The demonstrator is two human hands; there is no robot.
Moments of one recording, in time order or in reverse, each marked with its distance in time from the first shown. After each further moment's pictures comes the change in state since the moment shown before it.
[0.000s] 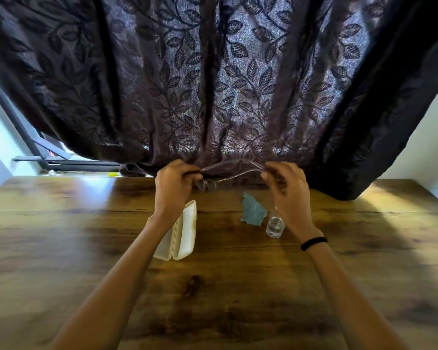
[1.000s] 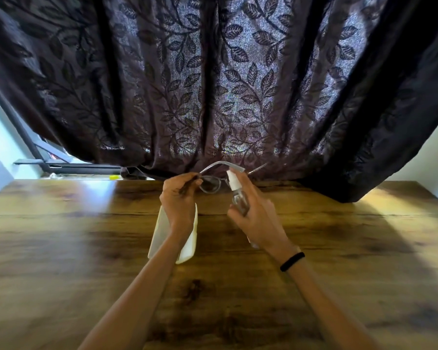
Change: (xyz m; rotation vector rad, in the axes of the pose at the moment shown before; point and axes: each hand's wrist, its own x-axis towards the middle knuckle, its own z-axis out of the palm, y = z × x) left_hand -0.024 -0.010 0.036 -0.418 0.312 -0.262; right_hand -0.028 -0.041 0.027 0.144 -0.374 -0.010
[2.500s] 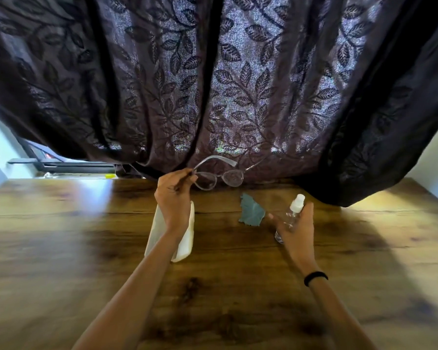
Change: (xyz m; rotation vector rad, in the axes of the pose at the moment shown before) left_hand 0.002 0.006 -0.001 0.022 0.016 -0.005; right_hand -0.048 0.084 -0.015 0.231 0.437 0.411
